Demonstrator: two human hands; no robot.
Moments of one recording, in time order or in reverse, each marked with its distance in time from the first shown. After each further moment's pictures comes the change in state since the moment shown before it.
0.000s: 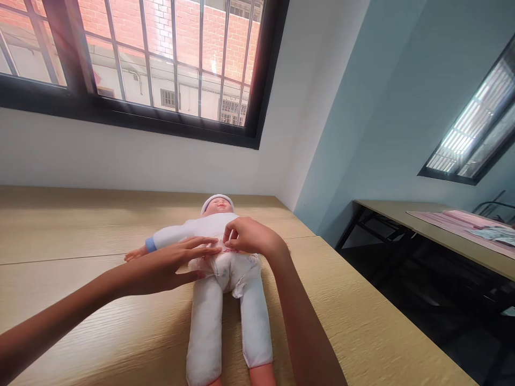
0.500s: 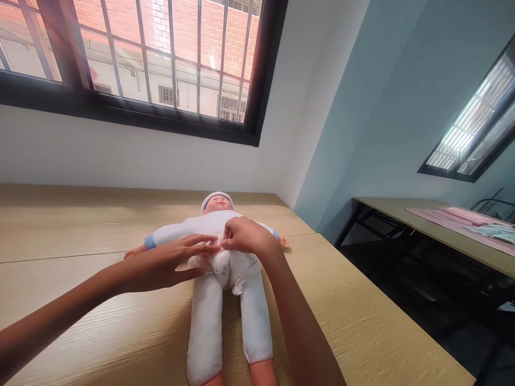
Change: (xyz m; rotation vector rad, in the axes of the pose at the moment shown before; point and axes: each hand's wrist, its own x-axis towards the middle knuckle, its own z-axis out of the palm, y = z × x) left_hand -0.002 -0.001 -0.001 0.000 -0.007 -0.007; right_hand 0.007 -0.004 0.011 -0.118 0.091 0.080
